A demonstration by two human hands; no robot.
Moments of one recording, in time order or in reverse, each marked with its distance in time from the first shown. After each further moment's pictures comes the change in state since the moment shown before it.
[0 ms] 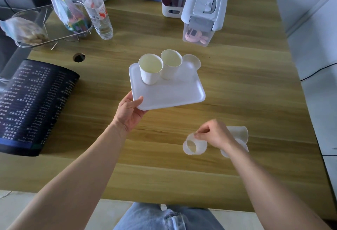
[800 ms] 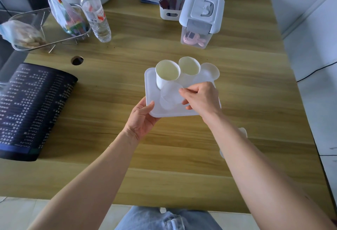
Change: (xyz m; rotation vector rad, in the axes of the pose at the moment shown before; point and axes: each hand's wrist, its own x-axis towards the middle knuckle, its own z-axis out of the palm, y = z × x) left_hand -0.006 -0.026 0.024 -0.036 -0.155 -0.063; right_hand -0.004 -0.124 -0.042 0.382 0.367 -0.102
